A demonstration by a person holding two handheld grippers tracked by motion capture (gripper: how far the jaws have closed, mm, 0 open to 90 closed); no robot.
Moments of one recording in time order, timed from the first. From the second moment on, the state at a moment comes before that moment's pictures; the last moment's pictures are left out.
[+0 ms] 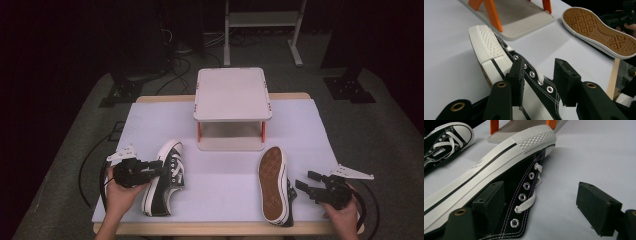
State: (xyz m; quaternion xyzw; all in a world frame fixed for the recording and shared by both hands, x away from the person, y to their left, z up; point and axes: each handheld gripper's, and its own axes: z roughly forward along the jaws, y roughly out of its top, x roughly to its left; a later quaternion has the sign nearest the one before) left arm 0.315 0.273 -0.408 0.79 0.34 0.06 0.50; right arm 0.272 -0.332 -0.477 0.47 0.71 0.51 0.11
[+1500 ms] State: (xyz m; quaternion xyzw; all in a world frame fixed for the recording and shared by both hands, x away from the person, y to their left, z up) left arm 0.336 0.296 -0.421 0.72 0.51 0.04 0.48; right arm 0.271 -0.333 -0.476 0.47 0.70 0.52 0.11
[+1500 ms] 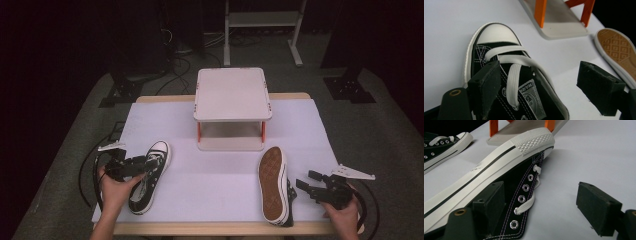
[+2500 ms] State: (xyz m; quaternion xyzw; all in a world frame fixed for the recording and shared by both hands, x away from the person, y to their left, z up) left arm 0.326 0.277 -0.421 0.77 0.49 0.14 0.39; right arm 0.270 -0.334 -0.476 0.47 0.70 0.52 0.11
